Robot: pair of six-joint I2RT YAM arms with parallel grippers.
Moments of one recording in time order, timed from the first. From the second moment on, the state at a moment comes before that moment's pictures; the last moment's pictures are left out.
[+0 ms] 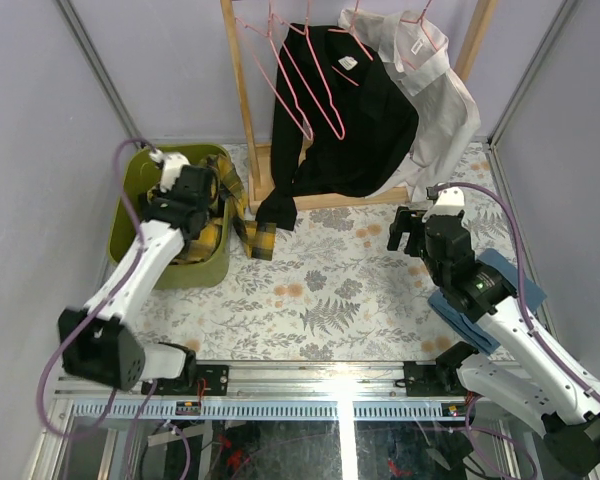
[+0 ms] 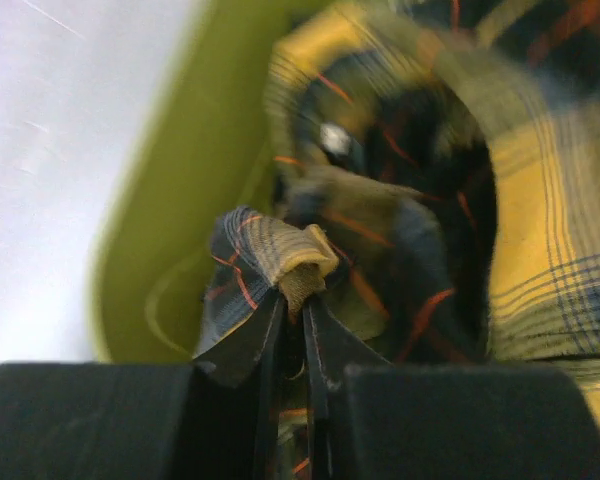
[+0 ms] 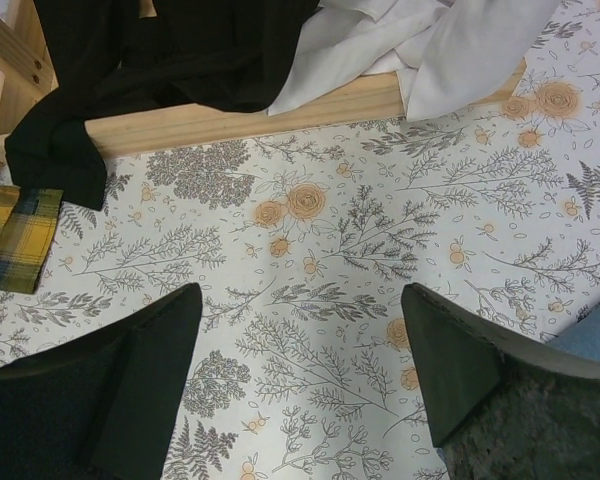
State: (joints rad) left arm -0.24 1.27 1.19 -0.73 -0.85 -0.28; right arm 0.57 0.82 0.82 -0.41 0.43 0.33
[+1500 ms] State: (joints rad) left arm -0.57 1.30 1.22 -0.59 -0.08 -0.28; right arm 0.57 0.80 0.82 -0.42 0.44 0.33
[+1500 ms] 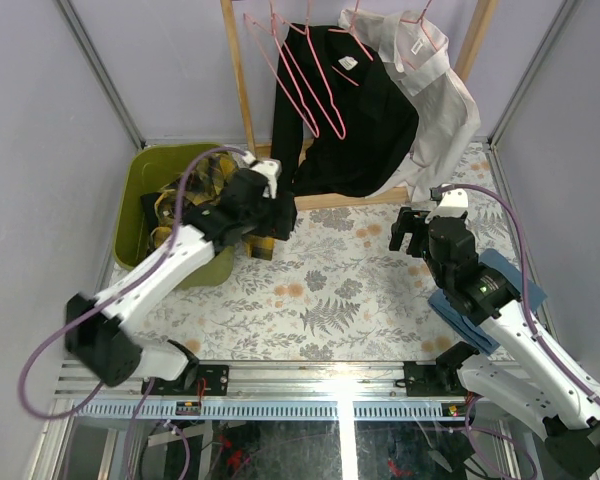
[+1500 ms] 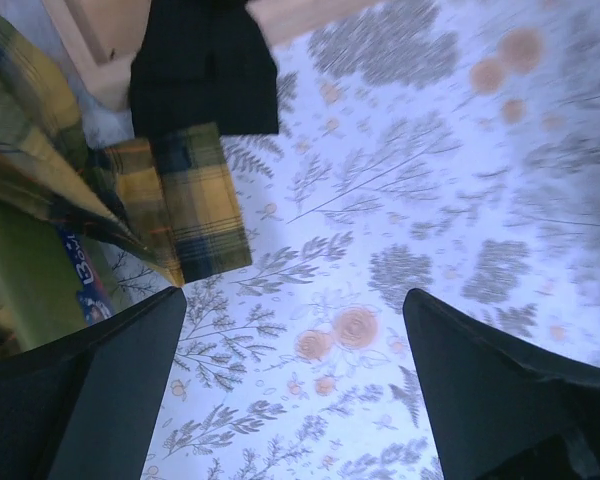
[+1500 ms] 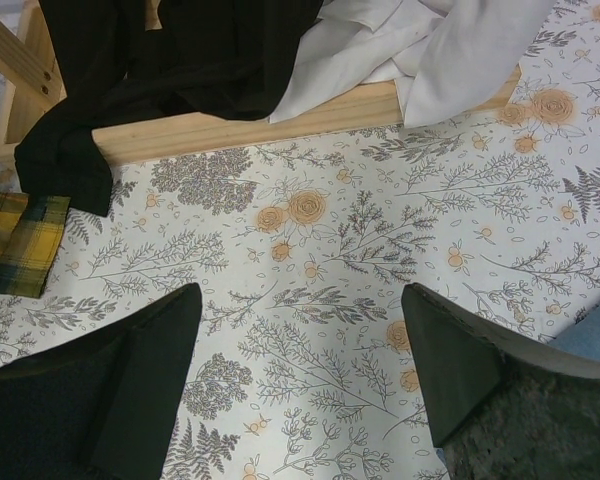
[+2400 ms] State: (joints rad) left arm -0.56 1.95 1.36 -0.70 -0.34 -0.42; right arm 0.57 0.81 0.82 -0.42 0.44 0.33
